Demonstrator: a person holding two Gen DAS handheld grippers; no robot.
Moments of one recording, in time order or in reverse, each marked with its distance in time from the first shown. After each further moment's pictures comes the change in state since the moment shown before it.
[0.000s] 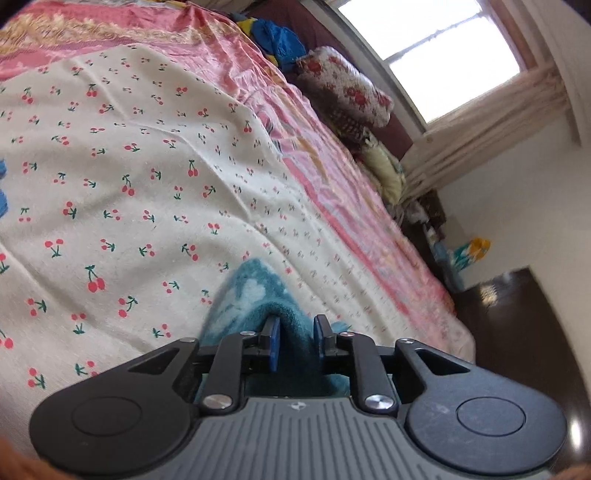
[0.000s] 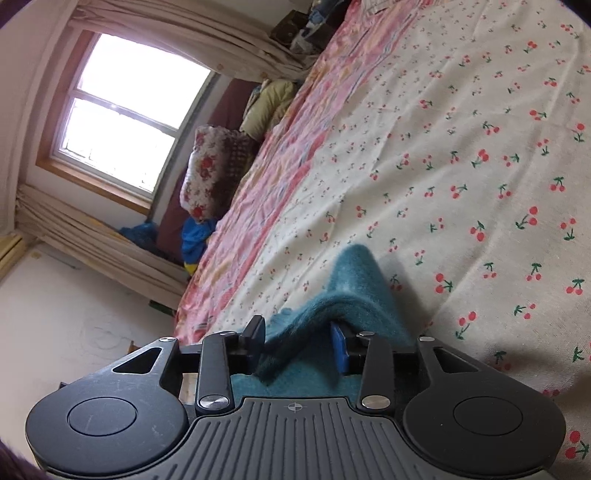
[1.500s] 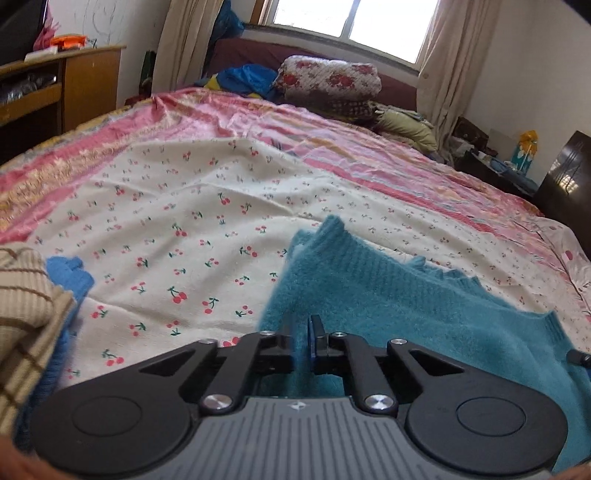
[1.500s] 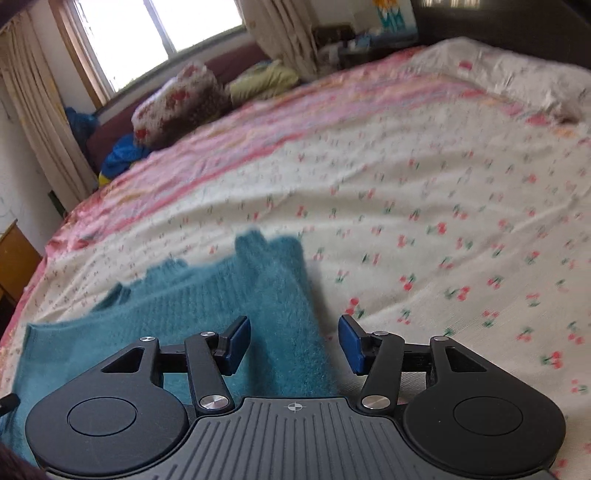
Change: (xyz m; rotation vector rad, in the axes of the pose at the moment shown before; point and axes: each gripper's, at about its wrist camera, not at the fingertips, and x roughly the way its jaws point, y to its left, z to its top) left arm -0.029 -0.036 -0.069 0.543 -0.065 0.349; right arm 0.005 0.027 -0.032 -0.534 -0.024 -0.394
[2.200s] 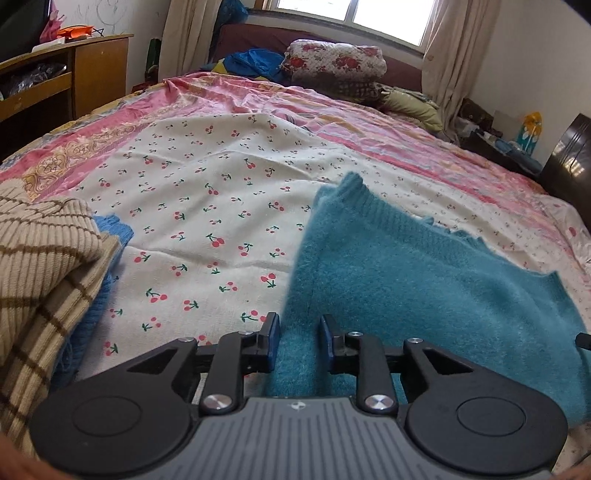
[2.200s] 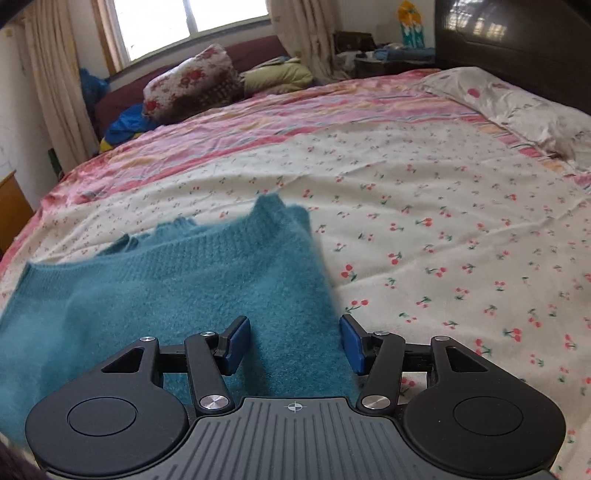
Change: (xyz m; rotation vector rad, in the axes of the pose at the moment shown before) left arm -0.029 0.018 -0.032 0.002 0.062 0.019; right arm -0.031 0.019 -0.026 -0.144 0.017 -0.070
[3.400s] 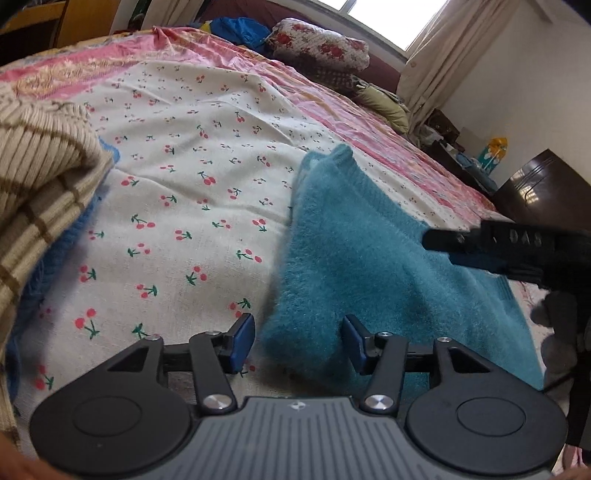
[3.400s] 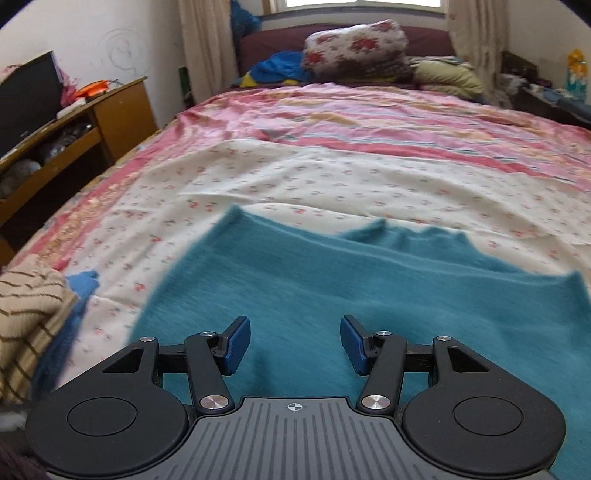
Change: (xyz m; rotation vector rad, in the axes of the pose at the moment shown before) left arm 0.004 0.045 -0.026 -0.150 0.078 -0.240; right arm 0.011 0.242 0.000 -0.355 0.122 0.292
